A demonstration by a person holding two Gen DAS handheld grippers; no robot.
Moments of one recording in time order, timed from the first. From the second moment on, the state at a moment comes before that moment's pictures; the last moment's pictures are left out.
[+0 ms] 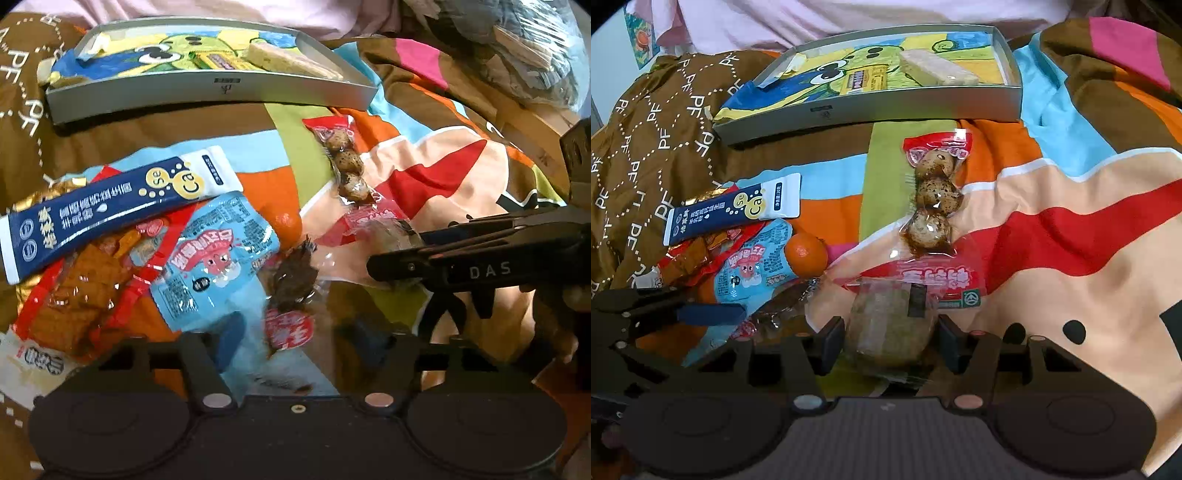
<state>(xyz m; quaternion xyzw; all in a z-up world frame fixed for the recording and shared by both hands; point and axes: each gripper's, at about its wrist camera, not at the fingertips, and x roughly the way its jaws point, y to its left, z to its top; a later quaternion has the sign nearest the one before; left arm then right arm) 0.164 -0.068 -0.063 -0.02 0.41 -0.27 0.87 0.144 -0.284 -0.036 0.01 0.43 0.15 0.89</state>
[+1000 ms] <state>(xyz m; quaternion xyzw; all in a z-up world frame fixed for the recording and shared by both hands) 0.159 -0.076 -0.060 -0.01 0.42 -0.26 0.87 0.136 -0.279 -0.039 -0.02 0.43 0.15 0.89</state>
